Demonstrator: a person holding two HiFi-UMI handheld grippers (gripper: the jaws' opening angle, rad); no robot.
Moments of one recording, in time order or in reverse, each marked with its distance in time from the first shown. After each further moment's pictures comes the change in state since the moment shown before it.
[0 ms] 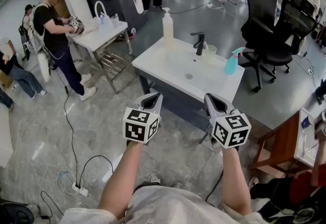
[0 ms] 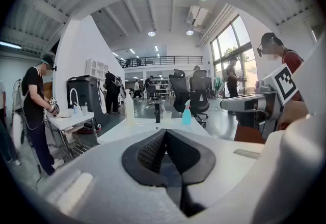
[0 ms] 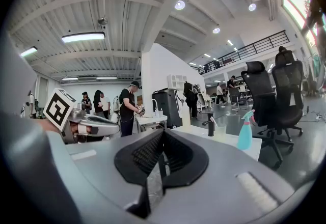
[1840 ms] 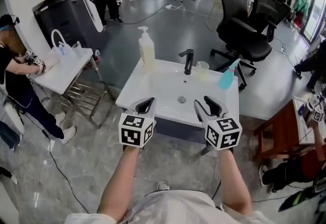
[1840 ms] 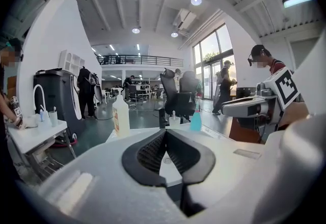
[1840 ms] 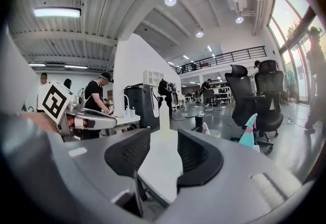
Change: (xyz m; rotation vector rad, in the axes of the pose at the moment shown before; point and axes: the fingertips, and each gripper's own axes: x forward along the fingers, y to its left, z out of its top) left arm 0.181 0.159 0.036 0.055 -0.012 -0.286; right arm 0.192 -0.051 0.011 0.007 0.033 -0.336
